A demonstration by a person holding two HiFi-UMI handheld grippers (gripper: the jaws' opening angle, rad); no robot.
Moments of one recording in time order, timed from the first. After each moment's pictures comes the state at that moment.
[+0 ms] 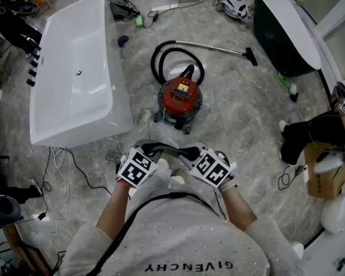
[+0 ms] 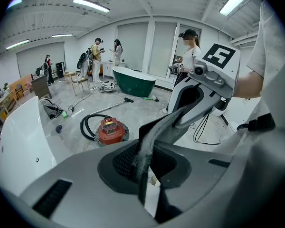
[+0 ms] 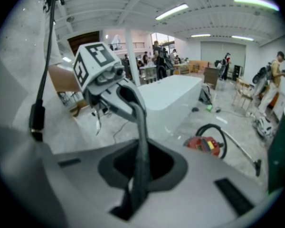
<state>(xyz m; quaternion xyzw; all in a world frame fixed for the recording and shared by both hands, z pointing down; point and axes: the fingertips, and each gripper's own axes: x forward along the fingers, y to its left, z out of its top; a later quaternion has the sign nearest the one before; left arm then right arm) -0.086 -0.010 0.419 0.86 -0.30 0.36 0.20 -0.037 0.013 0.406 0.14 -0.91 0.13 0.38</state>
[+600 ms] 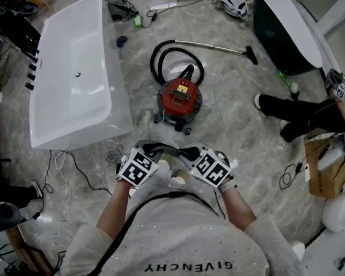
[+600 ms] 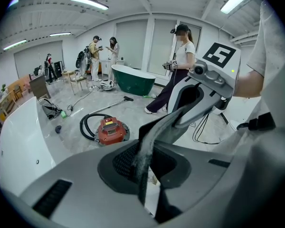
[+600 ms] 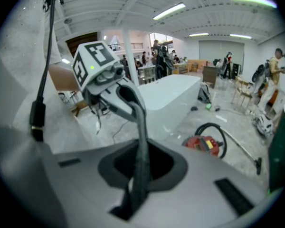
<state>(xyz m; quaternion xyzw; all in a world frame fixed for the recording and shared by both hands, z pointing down) -0.084 -0.027 0.425 0.86 -0.30 0.37 0.20 -0.035 -0.004 0.411 0.14 -0.91 0.14 0.38</state>
